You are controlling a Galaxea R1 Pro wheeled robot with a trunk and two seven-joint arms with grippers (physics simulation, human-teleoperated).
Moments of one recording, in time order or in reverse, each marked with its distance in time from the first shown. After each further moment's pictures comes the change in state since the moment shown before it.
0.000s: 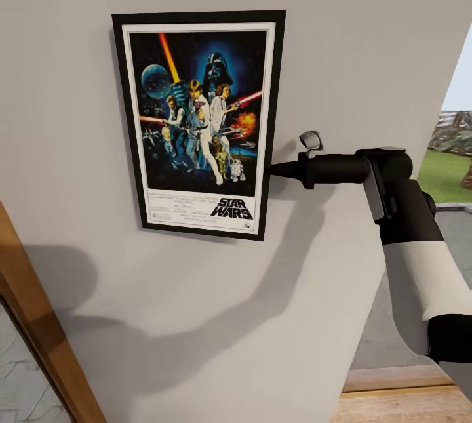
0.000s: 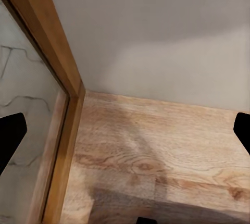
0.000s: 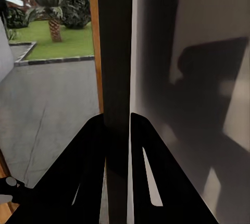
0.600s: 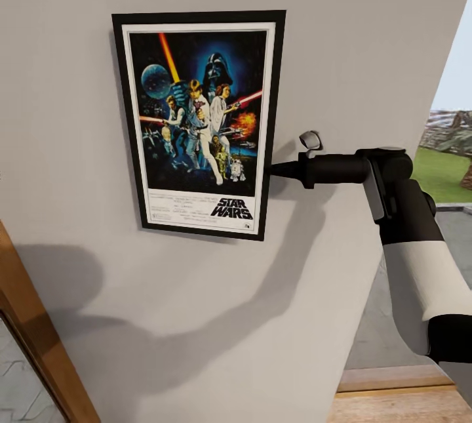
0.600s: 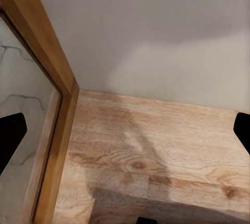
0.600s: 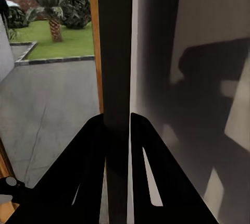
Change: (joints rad) left arm 0.000 0.000 0.000 0.000 0.000 0.000 0.000; right arm 0.000 0.000 0.000 0.000 0.000 0.000 0.000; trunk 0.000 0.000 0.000
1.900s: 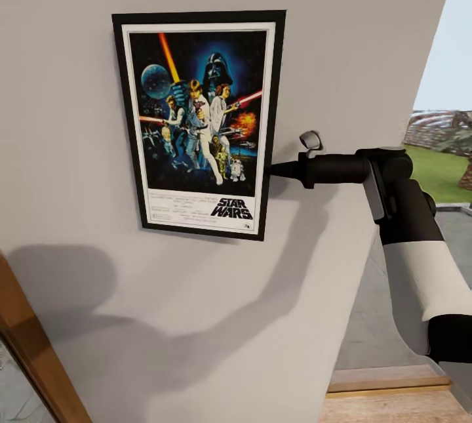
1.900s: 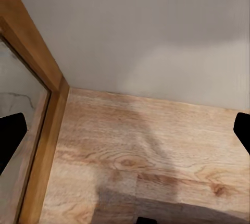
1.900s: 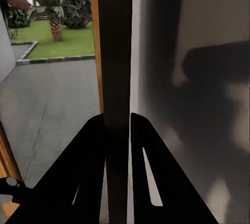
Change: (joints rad) left arm 0.000 0.000 0.000 0.000 0.000 0.000 0.000; right arm 0.000 0.000 0.000 0.000 0.000 0.000 0.001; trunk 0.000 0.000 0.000
